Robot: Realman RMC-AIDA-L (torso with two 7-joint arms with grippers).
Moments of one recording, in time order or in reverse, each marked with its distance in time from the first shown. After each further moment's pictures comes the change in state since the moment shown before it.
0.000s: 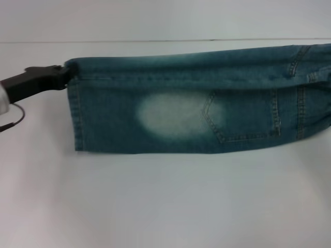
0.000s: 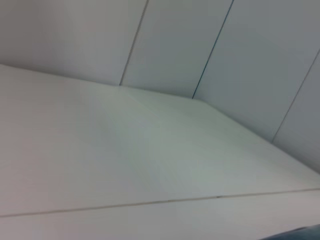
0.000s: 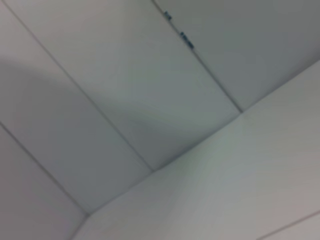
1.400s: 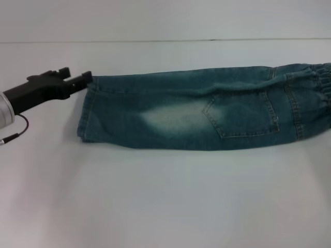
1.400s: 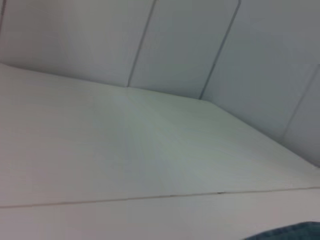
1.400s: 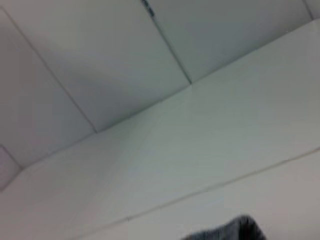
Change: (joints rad) left arm 0.102 -0.053 0.167 0.076 -0.143 -0.057 0.013; right arm -0.050 0.046 -0.119 -0.101 -0.019 0.152 -0.038
